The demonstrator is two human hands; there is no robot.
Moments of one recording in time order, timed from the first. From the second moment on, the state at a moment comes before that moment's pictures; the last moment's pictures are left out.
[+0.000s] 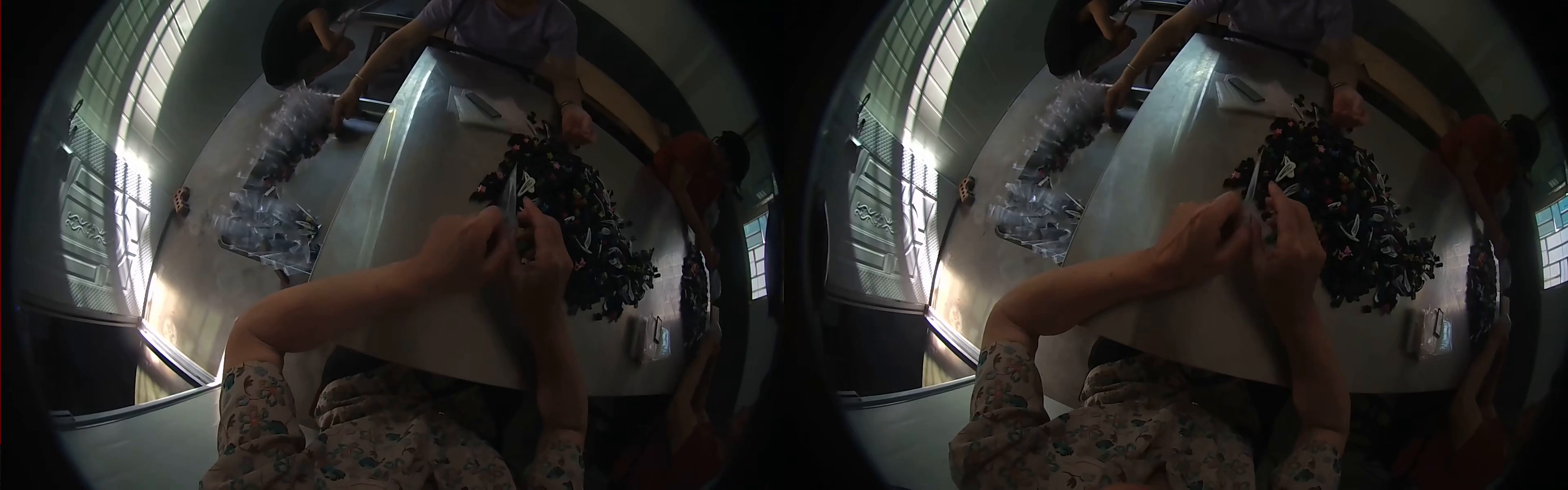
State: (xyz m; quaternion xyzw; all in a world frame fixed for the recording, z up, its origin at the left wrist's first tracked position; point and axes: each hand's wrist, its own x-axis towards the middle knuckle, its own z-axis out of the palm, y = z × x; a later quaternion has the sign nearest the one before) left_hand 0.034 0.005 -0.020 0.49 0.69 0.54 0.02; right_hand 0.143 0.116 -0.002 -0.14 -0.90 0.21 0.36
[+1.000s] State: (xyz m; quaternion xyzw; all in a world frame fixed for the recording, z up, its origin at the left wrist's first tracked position) left_hand 0.041 0.004 -0.017 0.54 0.72 0.43 -0.05; right_hand 0.147 0.123 -0.003 -0.25 -0.89 0.27 0.26
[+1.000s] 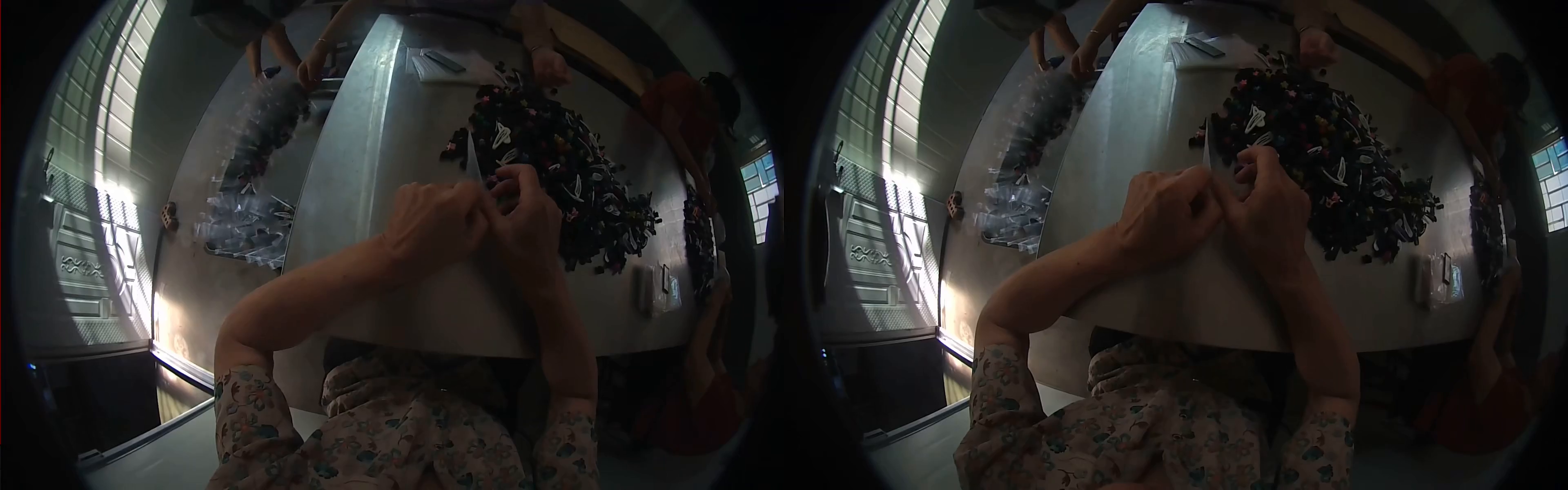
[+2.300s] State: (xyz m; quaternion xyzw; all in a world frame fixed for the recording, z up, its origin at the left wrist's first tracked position) left_hand 0.028 0.018 -0.028 0.66 0.60 0.45 -0.08; right_hand 0.155 0.142 -0.005 -0.20 -0.77 0.58 0.16
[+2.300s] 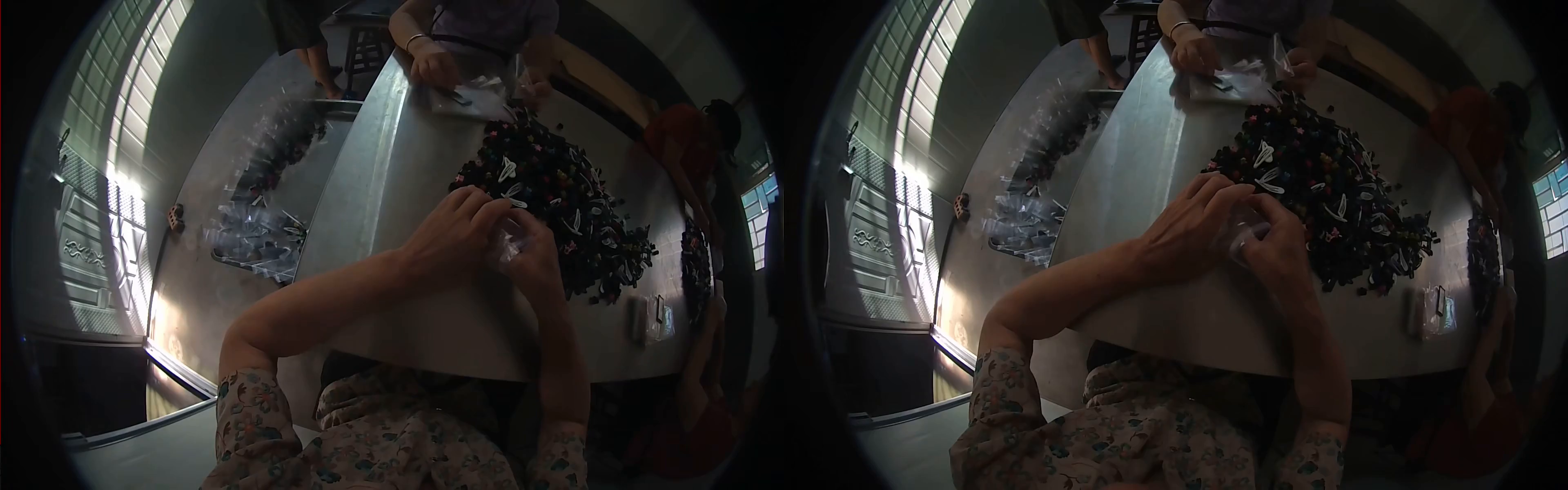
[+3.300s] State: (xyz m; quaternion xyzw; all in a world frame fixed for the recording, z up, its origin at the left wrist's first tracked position) left_hand 0.012 0.012 -0.032 0.63 0.61 0.47 0.11; right_hand 0.168 0.144 0.023 0.11 -0.93 0.09 0.35
